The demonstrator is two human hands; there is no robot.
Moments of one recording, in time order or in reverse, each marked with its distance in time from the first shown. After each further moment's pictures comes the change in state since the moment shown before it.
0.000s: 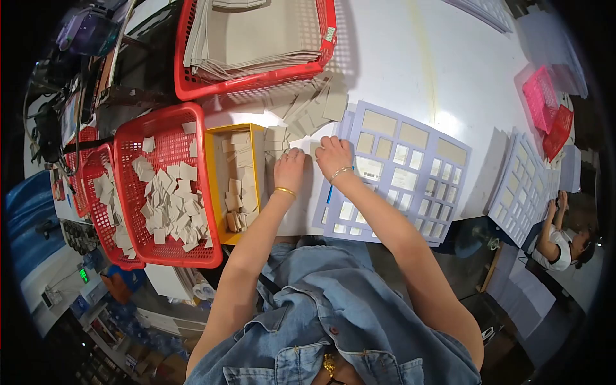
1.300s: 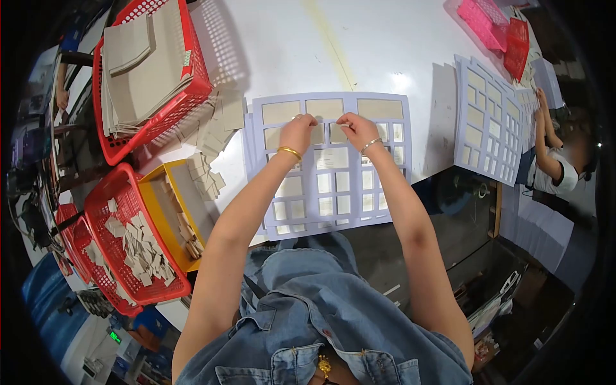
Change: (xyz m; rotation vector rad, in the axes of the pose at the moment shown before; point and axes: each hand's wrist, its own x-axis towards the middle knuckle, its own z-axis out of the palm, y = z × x) left_hand 0.111 0.226 0.038 -0.475 -0.134 0.267; right_hand -0.138 0.234 -0.081 0.677 0.056 0.625
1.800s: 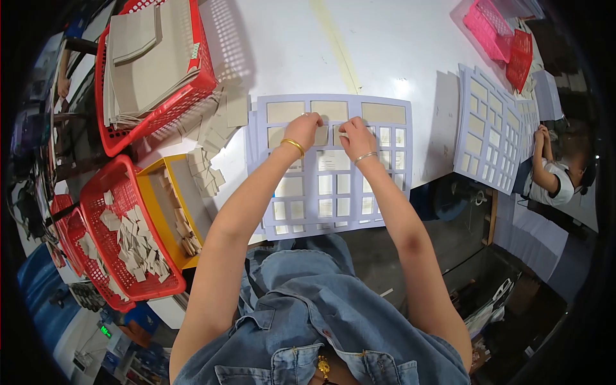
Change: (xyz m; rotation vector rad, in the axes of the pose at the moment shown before) left_hand 0.010 0.001 -0.008 0.004 -0.163 0.001; right_hand -0.014 0.000 0.025 -0.361 0.205 -0.213
